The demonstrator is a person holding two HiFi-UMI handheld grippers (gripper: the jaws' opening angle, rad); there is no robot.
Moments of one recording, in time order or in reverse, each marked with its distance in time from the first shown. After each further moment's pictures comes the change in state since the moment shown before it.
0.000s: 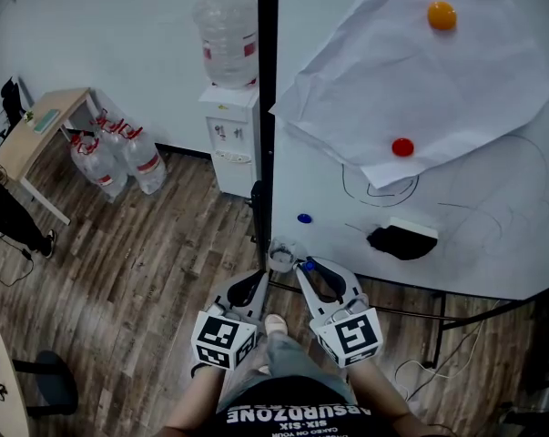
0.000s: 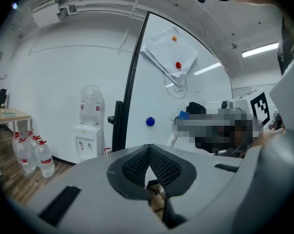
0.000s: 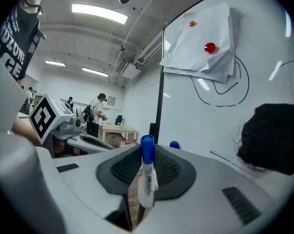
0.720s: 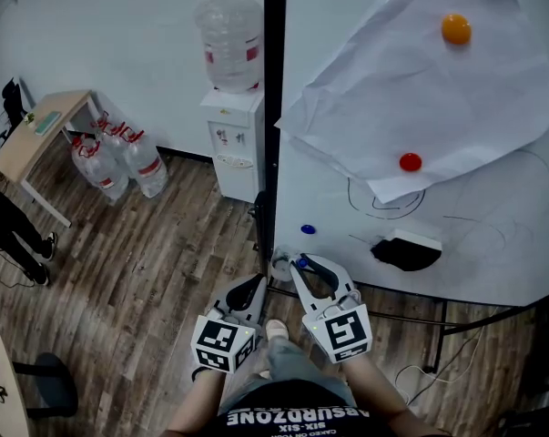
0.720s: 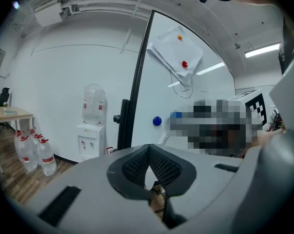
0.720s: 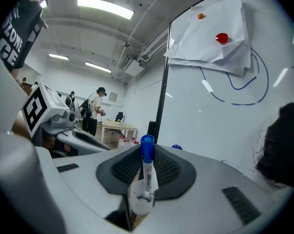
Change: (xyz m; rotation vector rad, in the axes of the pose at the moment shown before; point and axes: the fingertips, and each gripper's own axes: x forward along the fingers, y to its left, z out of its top) left arm 0.007 0.017 -0.001 -0.017 0.004 0.020; right arm 0.035 -0.005 0.000 -0.059 0.002 0.004
